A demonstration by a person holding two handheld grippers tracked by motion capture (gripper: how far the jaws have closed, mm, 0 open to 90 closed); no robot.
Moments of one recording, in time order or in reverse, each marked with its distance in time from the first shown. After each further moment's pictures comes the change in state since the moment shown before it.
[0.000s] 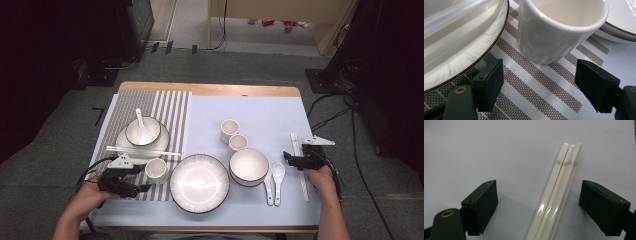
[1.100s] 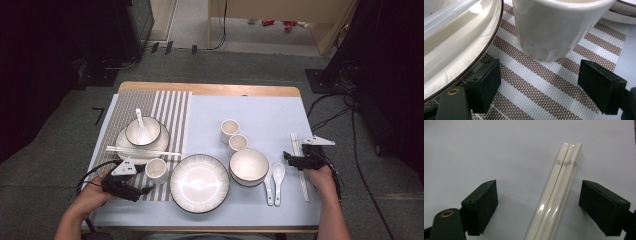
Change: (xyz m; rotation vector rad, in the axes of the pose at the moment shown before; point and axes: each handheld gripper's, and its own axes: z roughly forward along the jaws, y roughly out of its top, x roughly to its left) left arm 0.000 -0.012 0.012 -0.031 0.039 0.146; right arm 0.000 0.000 0.000 0.000 0.000 0.000
